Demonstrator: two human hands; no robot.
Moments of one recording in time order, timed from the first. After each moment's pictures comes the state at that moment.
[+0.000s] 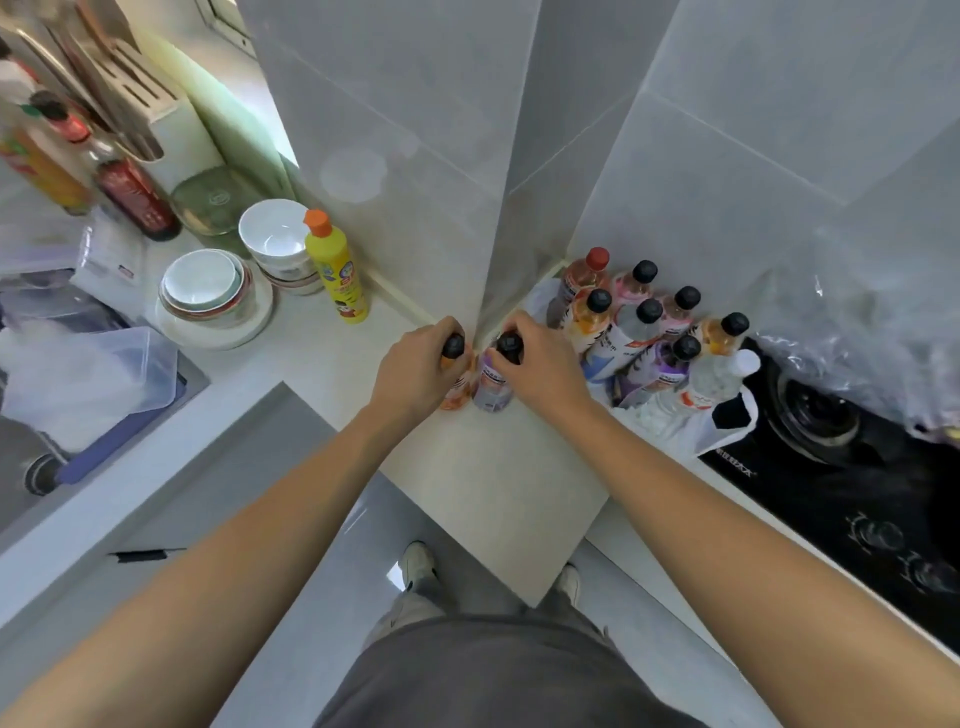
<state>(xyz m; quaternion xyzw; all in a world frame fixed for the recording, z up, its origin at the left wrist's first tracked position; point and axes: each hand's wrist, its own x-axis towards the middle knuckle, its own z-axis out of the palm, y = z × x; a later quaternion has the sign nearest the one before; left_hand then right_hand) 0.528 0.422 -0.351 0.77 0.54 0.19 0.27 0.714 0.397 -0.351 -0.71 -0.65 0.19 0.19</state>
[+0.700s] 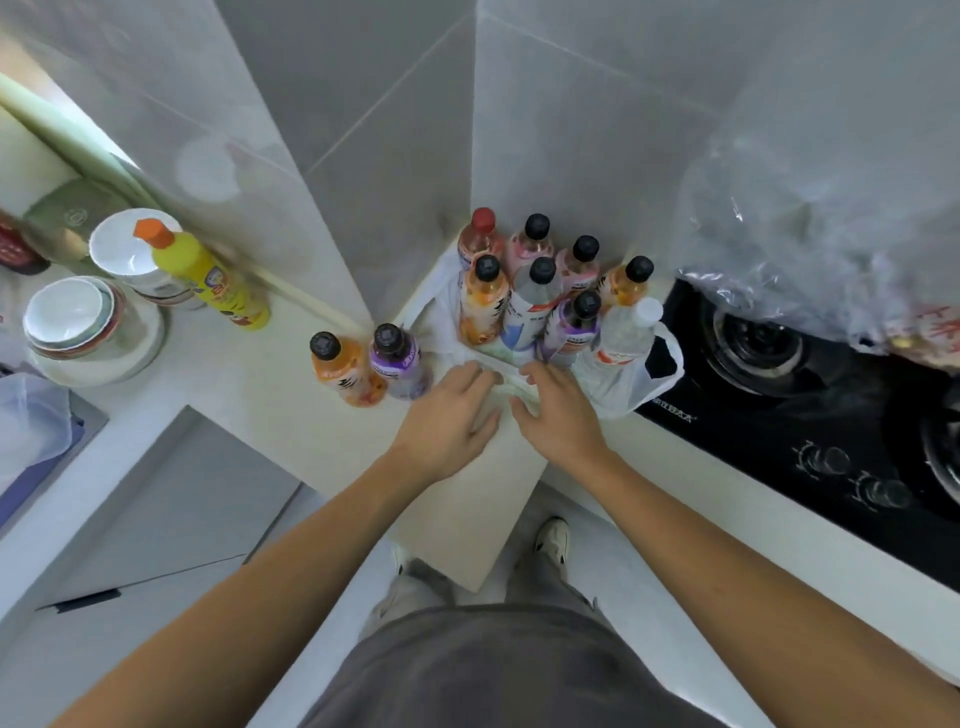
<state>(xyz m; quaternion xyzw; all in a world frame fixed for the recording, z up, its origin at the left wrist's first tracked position) 0.658 0.348 -0.393 0.90 0.35 0.13 0.21 0.847 0.291 -0.429 -0.76 -0.57 0.25 0.20</state>
